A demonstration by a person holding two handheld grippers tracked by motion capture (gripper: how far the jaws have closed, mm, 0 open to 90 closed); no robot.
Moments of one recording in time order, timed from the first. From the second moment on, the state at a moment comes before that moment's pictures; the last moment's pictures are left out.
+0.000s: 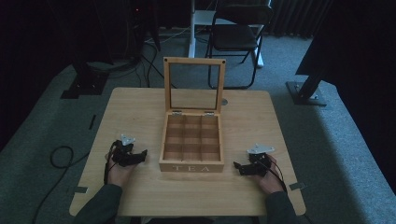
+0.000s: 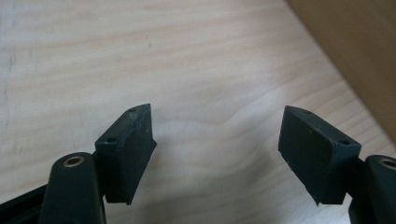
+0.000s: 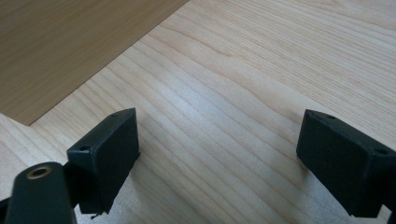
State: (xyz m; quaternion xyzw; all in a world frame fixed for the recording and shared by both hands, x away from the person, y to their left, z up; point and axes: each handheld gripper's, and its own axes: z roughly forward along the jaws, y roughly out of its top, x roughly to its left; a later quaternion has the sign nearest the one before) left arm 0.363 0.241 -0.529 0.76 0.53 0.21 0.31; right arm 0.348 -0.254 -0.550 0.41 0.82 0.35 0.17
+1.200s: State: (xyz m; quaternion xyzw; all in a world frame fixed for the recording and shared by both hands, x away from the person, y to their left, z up) left arm 0.431 0.240 -0.451 0.75 0.51 0.24 0.35; right arm 0.344 -0.260 -0.550 0.40 0.83 0.36 0.17
